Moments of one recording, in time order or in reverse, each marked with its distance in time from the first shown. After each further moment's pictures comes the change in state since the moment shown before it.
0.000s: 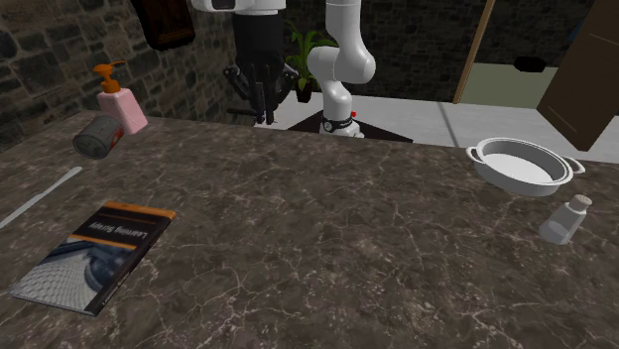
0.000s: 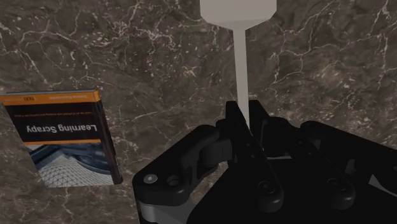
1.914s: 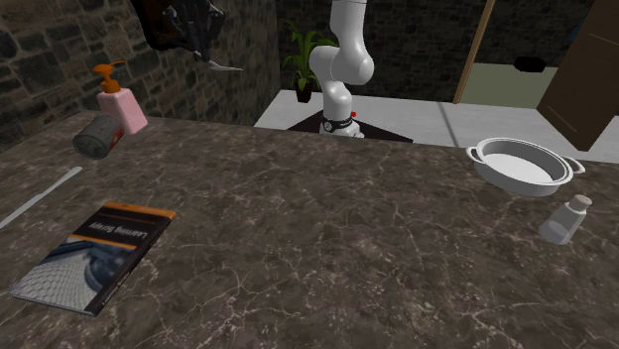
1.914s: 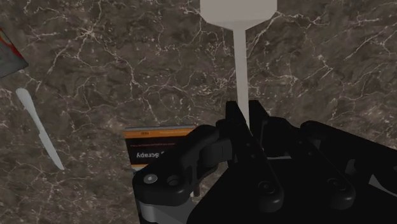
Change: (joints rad) arm -0.184 -0.180 -0.216 -0.043 0.028 -0.145 -0.399
